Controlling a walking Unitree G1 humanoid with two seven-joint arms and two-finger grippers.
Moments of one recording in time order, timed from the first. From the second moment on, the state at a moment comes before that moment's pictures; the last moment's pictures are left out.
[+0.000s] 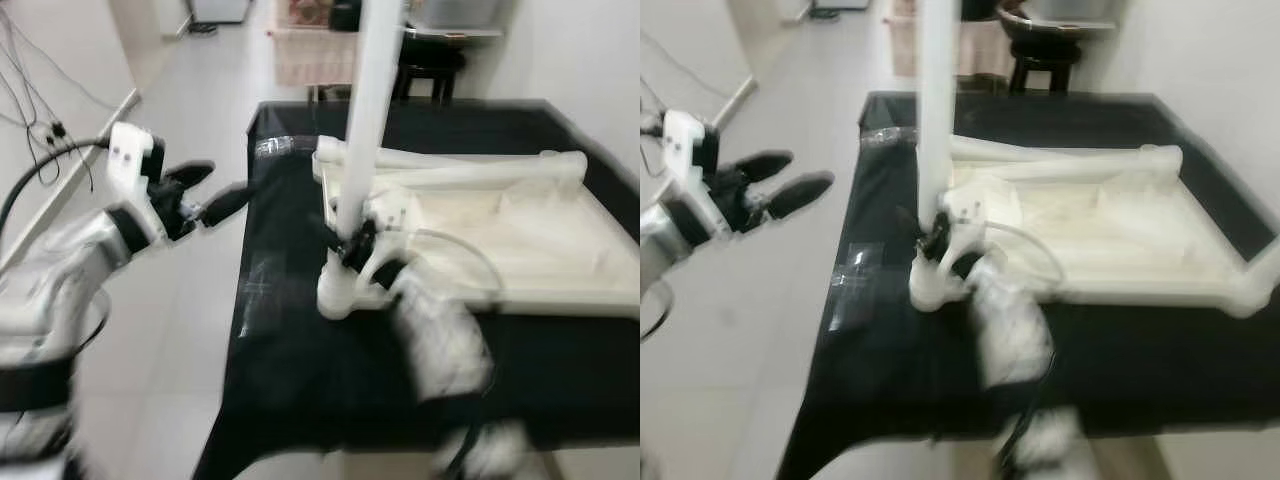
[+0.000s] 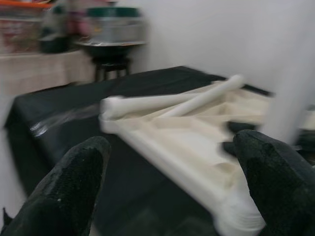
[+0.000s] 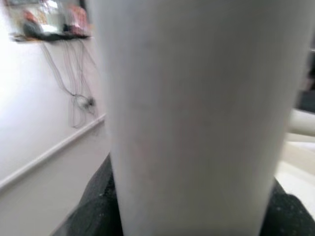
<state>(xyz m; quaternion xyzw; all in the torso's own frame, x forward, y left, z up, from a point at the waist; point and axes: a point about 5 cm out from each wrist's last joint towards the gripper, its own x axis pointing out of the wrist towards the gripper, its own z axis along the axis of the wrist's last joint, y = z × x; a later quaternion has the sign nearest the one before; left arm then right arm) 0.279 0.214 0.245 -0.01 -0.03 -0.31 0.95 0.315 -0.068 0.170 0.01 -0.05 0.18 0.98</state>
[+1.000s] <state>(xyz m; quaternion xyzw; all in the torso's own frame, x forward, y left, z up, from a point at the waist) 0.208 0.123 0.139 0.01 0.05 -0.30 0.95 0.350 -0.086 0.178 -0.02 -0.01 0.48 0.87</state>
